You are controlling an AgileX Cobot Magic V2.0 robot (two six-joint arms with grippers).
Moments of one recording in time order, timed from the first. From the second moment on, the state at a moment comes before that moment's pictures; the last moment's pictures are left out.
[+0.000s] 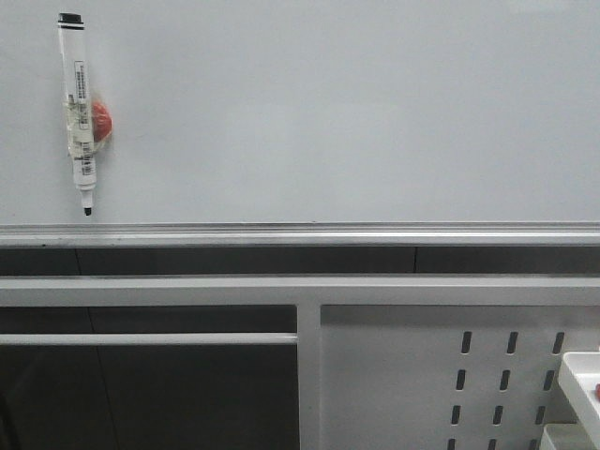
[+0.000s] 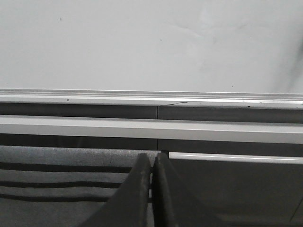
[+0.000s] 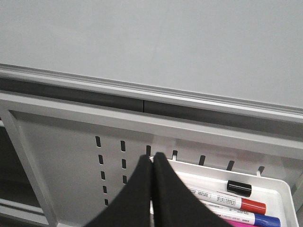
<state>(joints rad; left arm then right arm) 0.05 -0.01 0.00 -0.07 0.34 0.07 0.22 -0.01 0.01 -0.22 0.34 0.16</state>
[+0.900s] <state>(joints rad) 0.05 -0.01 0.00 -0.07 0.33 0.07 0.22 -0.01 0.01 -0.22 0.33 0.16</state>
